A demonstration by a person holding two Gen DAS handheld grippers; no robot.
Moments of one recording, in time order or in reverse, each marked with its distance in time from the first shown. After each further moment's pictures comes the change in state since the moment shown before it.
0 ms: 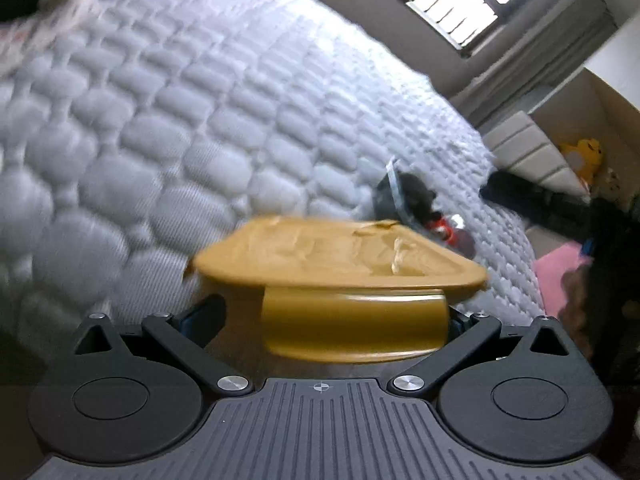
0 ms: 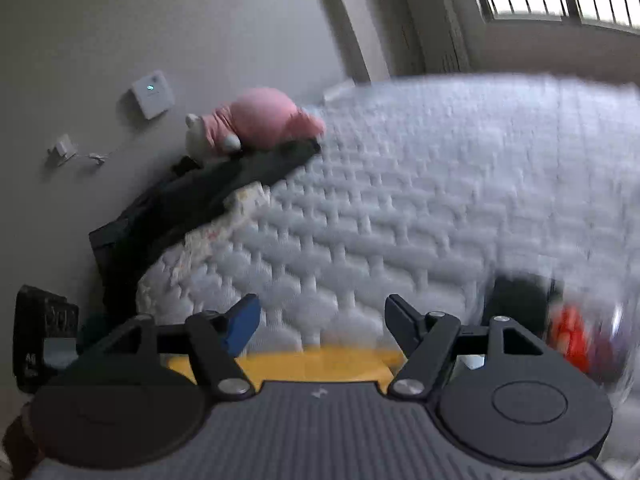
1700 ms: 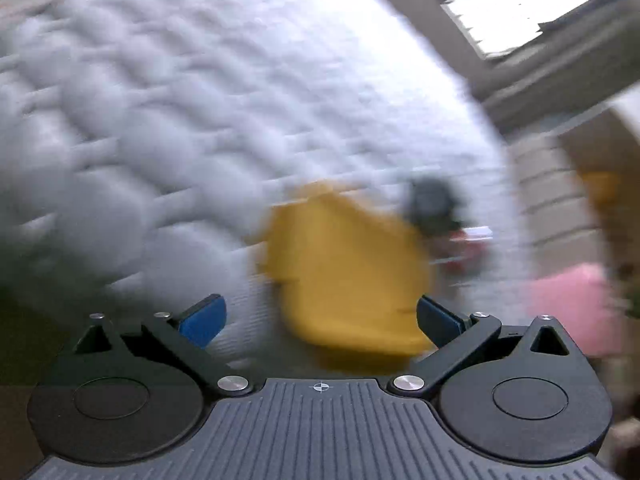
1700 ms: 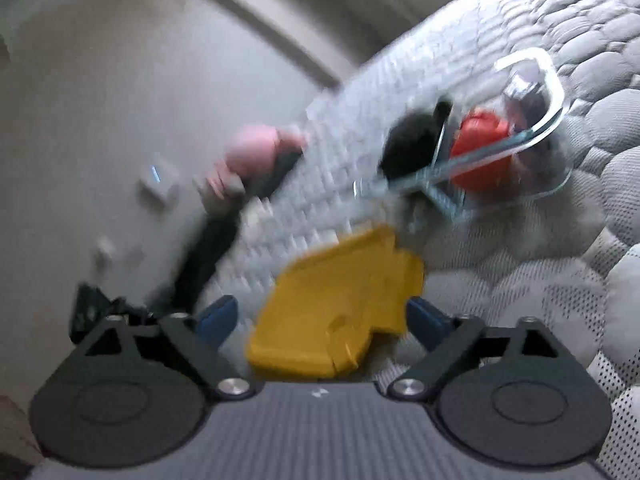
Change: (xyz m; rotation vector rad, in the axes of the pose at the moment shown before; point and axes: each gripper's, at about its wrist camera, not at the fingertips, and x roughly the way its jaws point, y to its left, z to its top) left arm 0.016 0.032 0.028 -0.122 0.046 -0.132; right arm -0.030 -0.144 -0.146 0.398 -0.199 0.265
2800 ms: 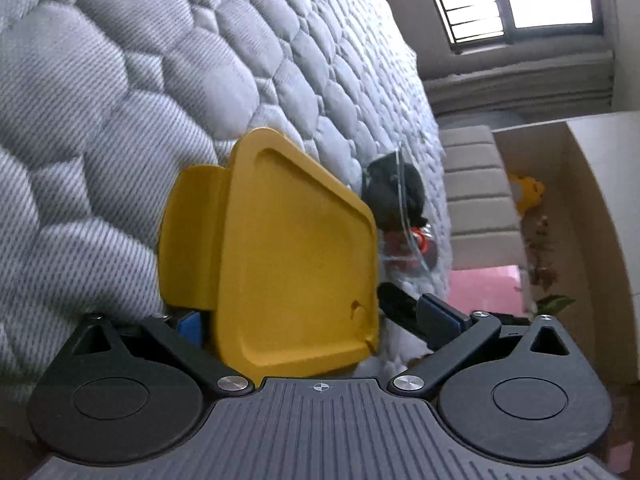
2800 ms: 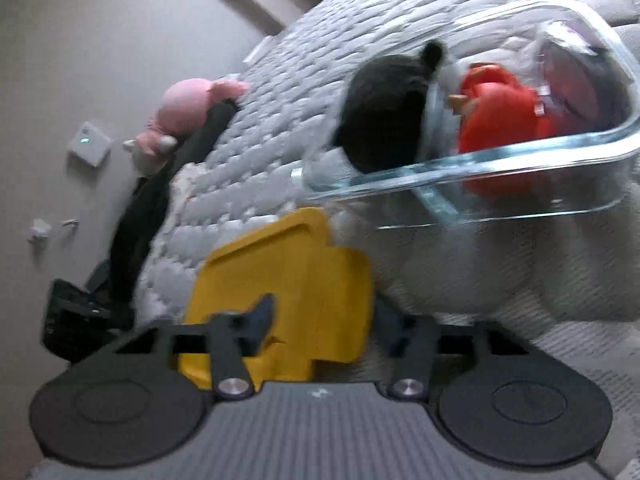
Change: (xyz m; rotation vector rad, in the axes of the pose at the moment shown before) left arm 0.076 0.039 0.022 -0.148 0.139 -0.182; right arm 0.093 -0.012 0.031 0.028 0.235 -0.251
